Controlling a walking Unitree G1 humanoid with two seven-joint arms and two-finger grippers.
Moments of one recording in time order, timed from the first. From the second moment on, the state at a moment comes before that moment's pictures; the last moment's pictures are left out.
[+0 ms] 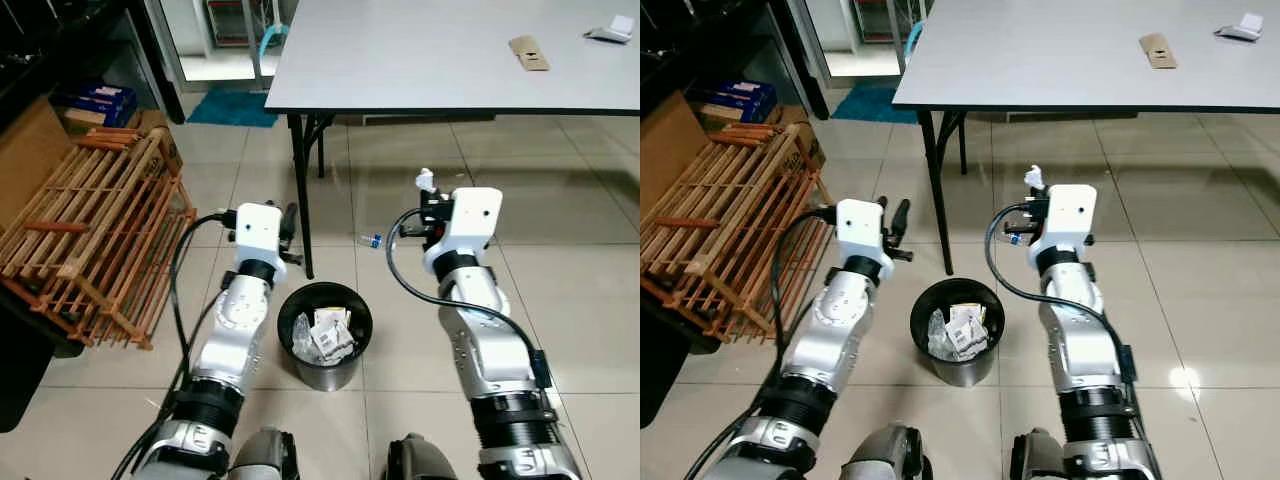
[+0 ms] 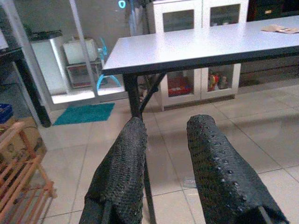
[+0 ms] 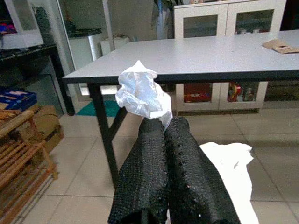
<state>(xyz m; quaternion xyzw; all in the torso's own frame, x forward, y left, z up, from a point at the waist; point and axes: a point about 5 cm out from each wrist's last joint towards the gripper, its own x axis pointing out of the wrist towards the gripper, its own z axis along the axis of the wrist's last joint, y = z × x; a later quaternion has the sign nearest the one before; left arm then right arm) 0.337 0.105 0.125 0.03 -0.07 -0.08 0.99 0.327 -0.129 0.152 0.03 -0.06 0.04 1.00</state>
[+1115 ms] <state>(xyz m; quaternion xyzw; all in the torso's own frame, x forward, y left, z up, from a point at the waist) 0.336 0.107 0.125 0.02 -0.06 -0.08 0.99 0.328 -0.128 0.150 0.03 -0.05 0.05 1.00</state>
